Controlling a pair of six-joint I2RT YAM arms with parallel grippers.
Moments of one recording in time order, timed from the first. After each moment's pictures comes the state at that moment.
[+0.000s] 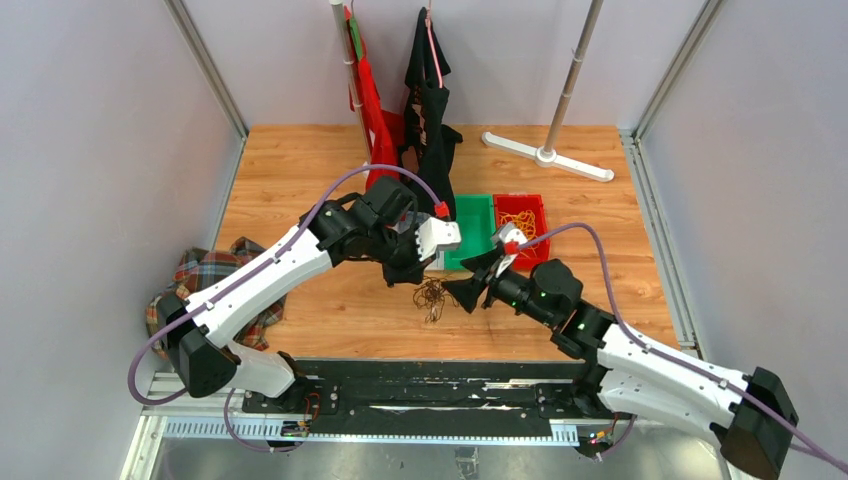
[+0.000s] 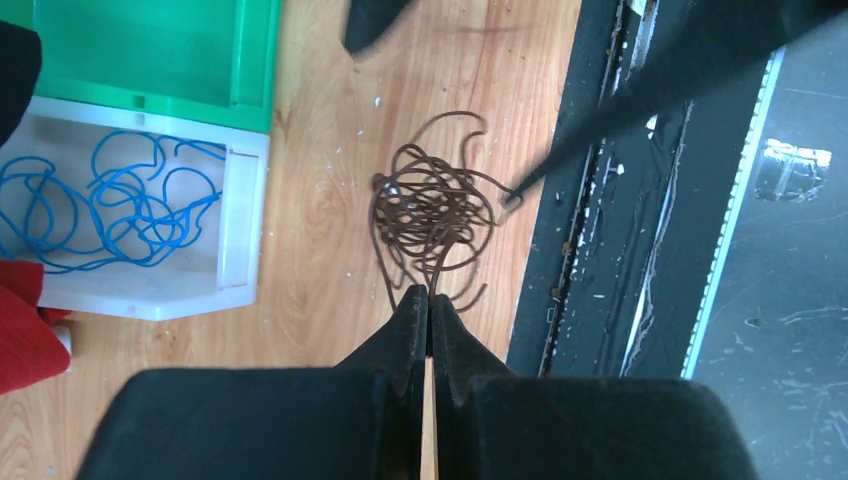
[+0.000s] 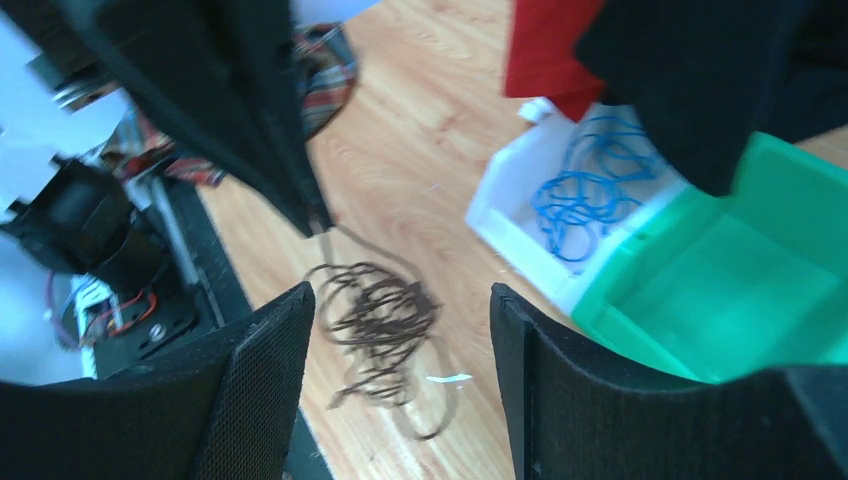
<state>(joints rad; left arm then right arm) -0.81 1.37 1.36 -0.95 0.43 0.45 0.87 0.80 0.46 0.28 -0.09 0.22</state>
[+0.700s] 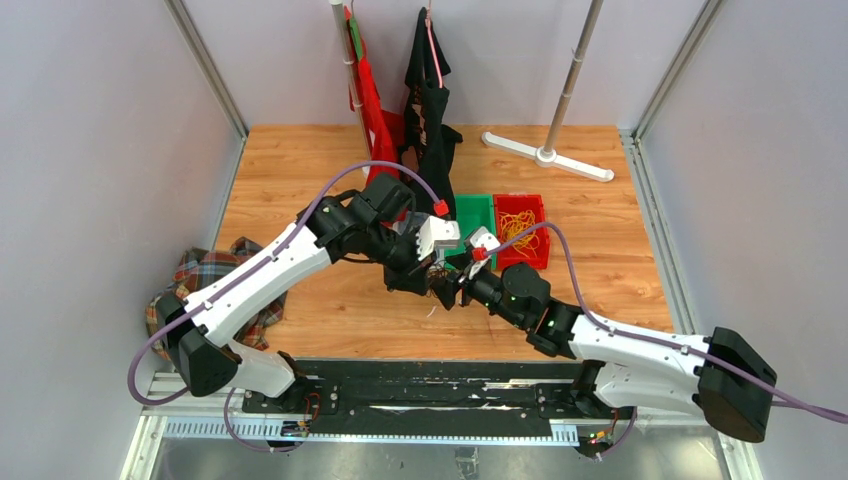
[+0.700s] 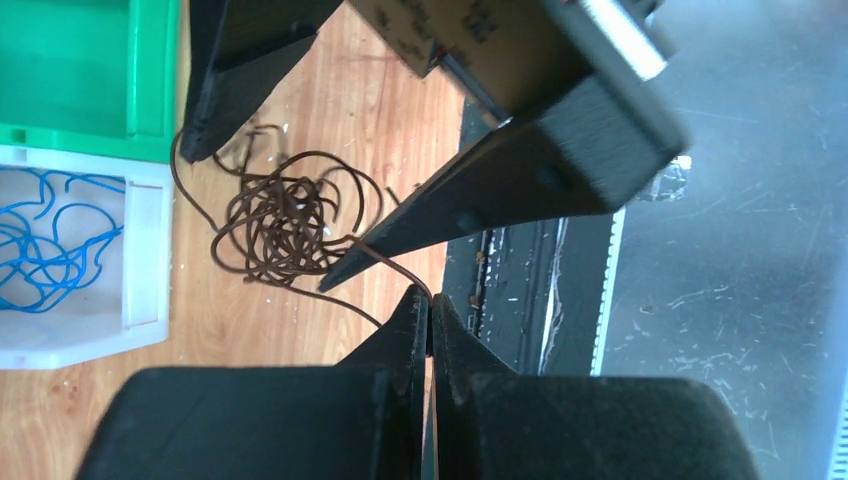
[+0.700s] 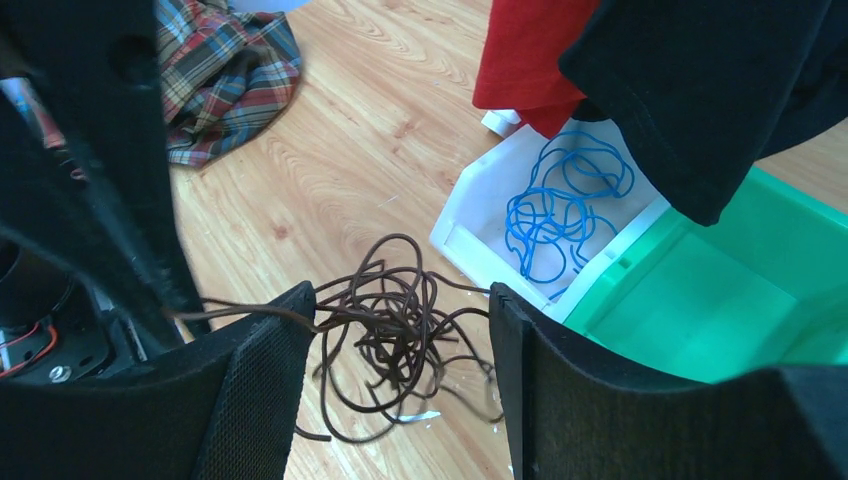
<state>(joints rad) -0.80 1.38 1.39 -1.00 0.59 0.38 1.03 1.03 0.48 0.46 0.11 0.10</state>
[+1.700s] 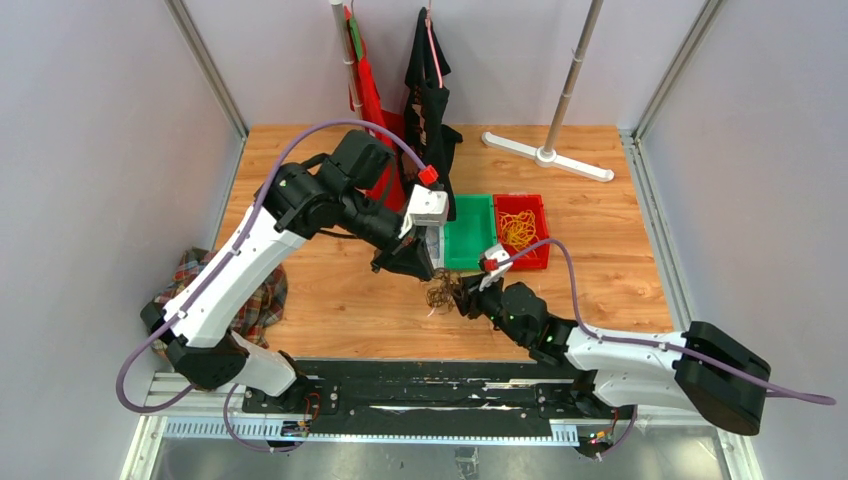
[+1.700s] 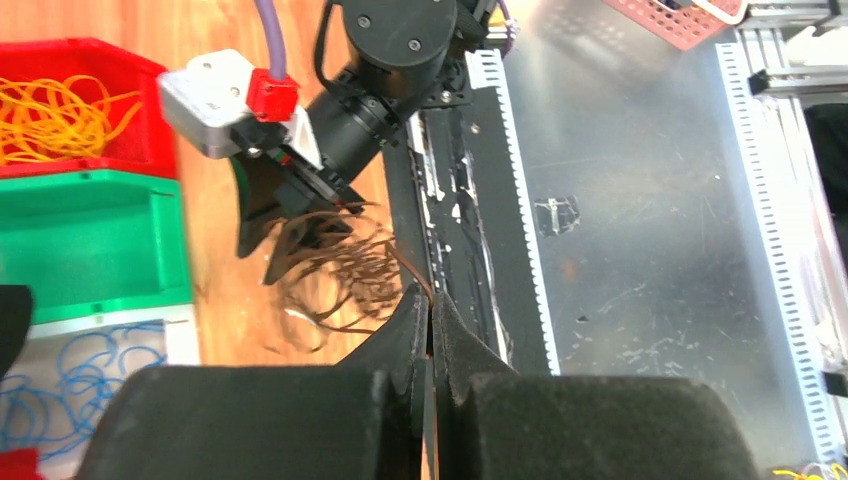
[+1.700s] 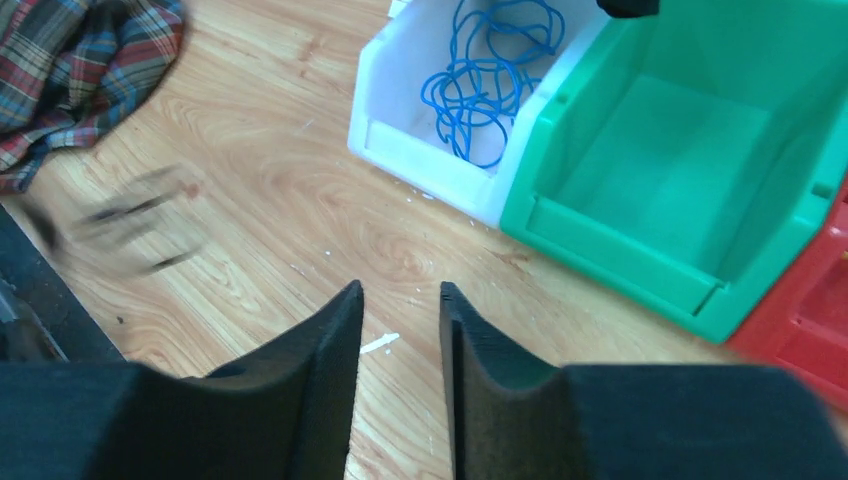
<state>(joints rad) -0.78 1.43 1.81 -1.28 0.88 0.52 1.05 1.10 0.30 0.62 0.33 0.24</state>
